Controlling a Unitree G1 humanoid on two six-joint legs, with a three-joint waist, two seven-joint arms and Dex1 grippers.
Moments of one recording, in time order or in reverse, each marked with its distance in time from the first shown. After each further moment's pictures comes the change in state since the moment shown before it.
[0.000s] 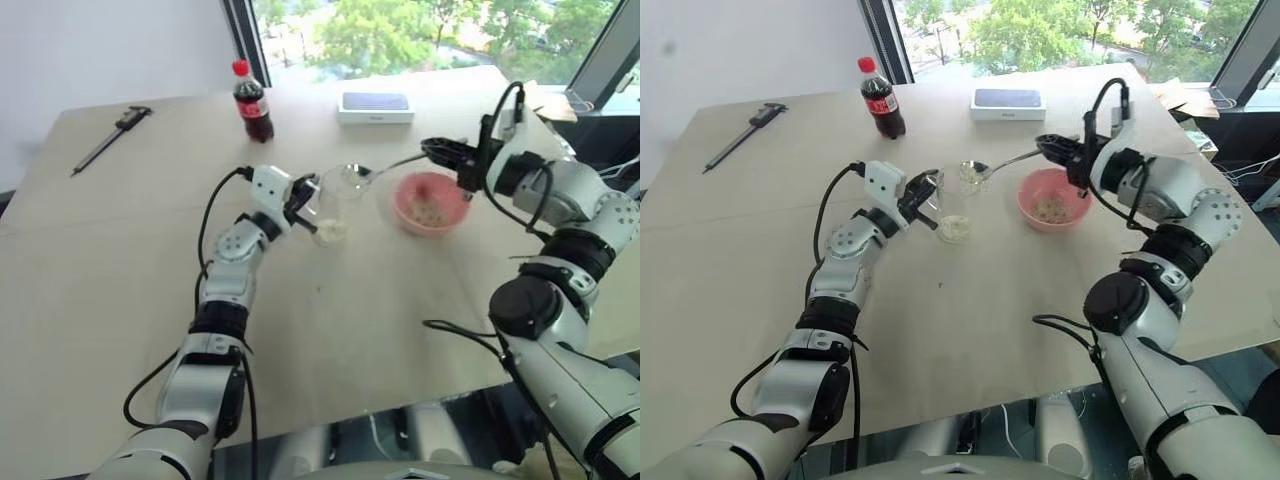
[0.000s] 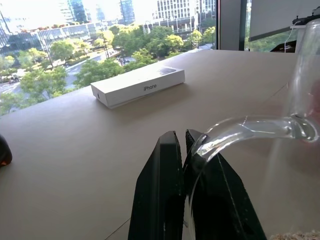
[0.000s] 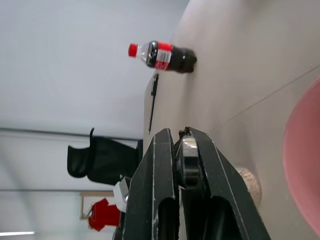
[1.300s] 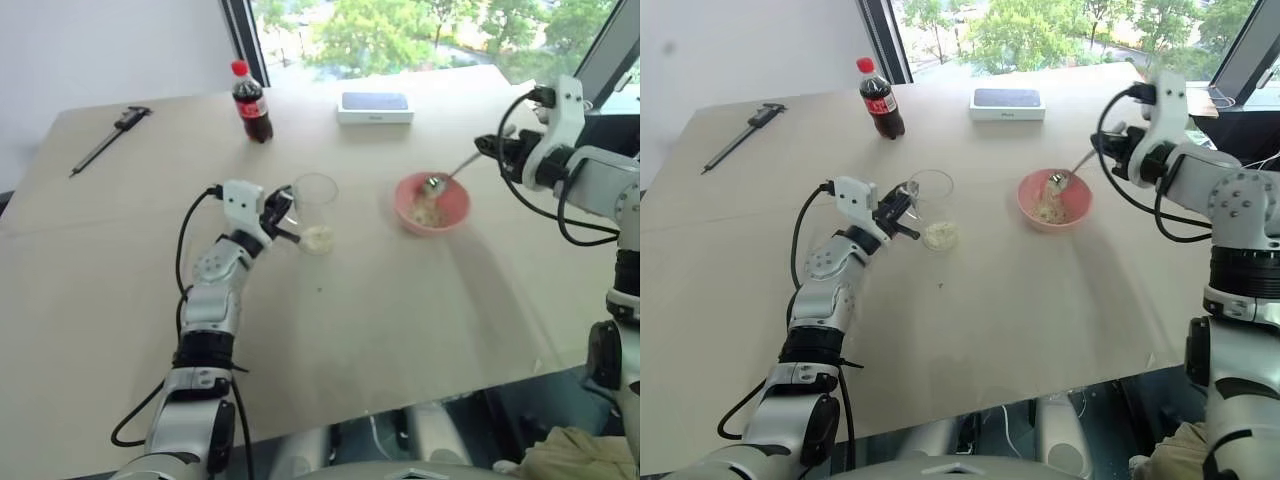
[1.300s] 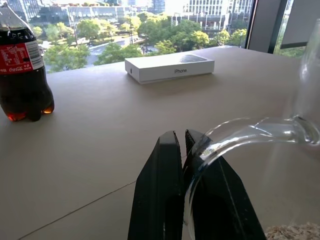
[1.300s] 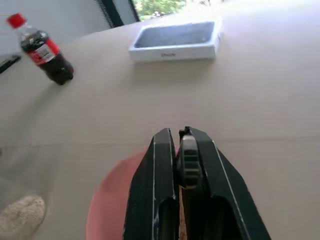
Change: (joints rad) left arm 0.174 0.002 0.073 -0.255 -0.090 0.183 0.080; right arm 0.269 -0.525 0.988 -0.427 -0.447 -0.543 0.738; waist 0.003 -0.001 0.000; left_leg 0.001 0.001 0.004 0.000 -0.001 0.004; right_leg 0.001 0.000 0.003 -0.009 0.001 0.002
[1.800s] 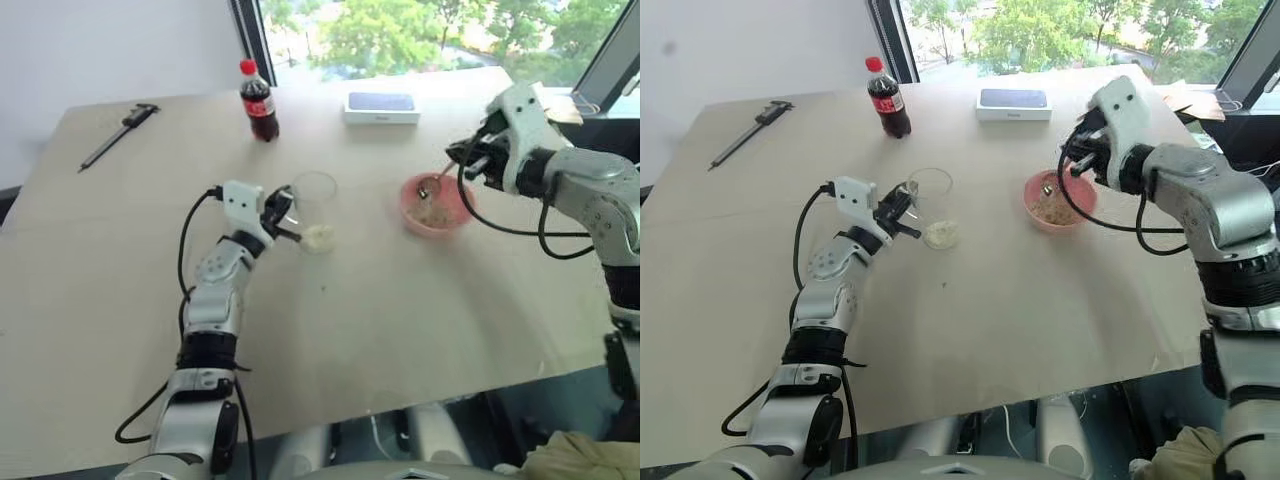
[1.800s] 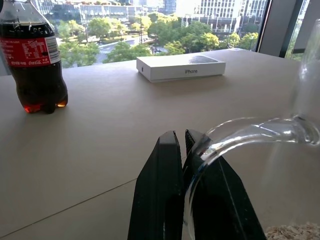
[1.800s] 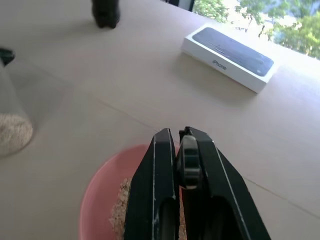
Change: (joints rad) left arm 0.009 -0.017 0.009 -0.007 -0.001 0.010 0.021; right arm -0.005 0.038 0.048 0.031 -0.249 -0.055 0.195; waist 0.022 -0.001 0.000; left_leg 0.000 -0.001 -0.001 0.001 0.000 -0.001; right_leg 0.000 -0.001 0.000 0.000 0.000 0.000
